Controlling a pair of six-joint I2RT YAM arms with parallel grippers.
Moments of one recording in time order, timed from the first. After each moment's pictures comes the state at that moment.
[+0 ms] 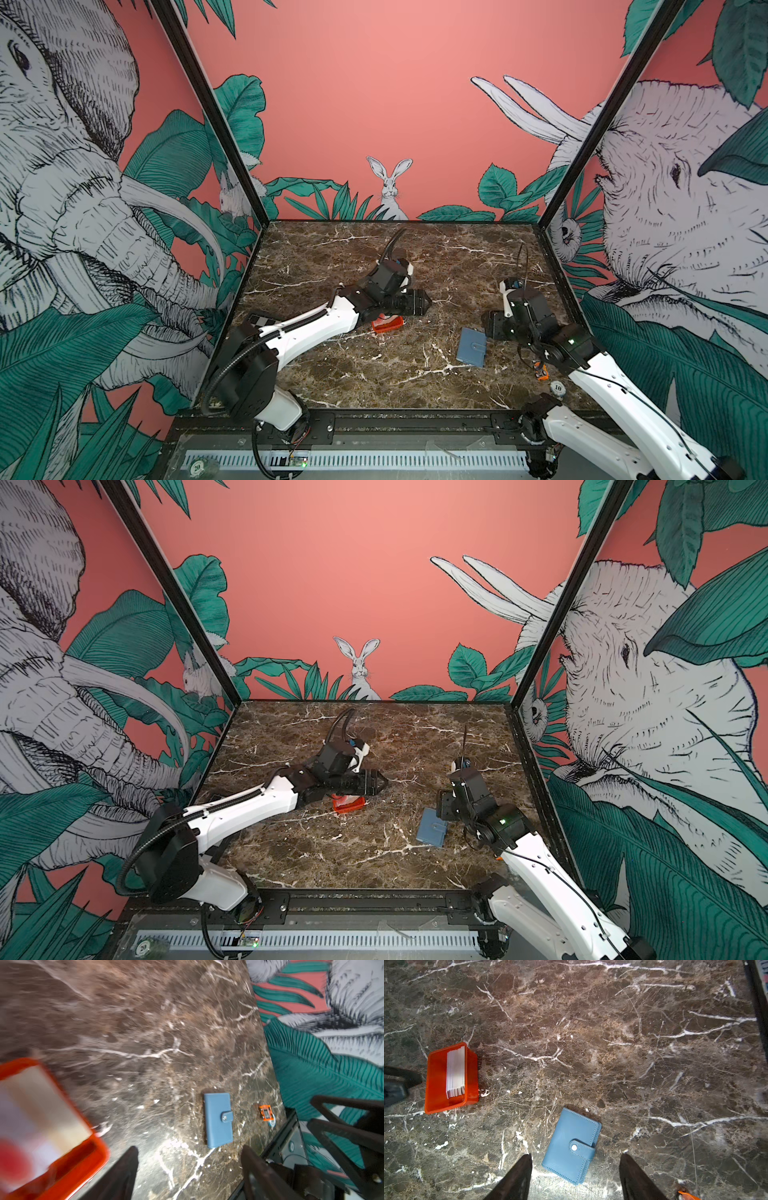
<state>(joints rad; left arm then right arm) -0.79 1.46 1.05 -0.33 0.21 -0.66 0.51 0.81 0.82 -0.86 0.18 0.41</state>
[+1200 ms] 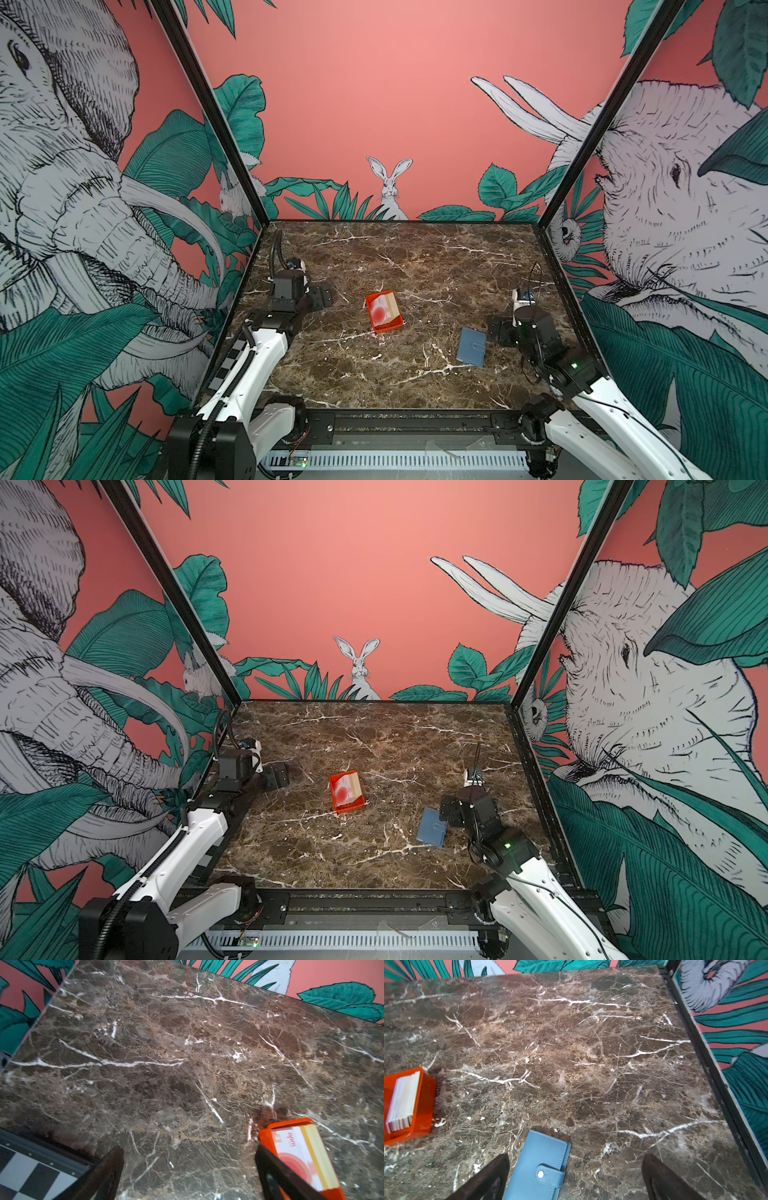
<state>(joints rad) -0.12 1.03 0.66 -0.31 -0.04 -0.23 0.50 0.68 0.60 -0.67 0.36 0.35</state>
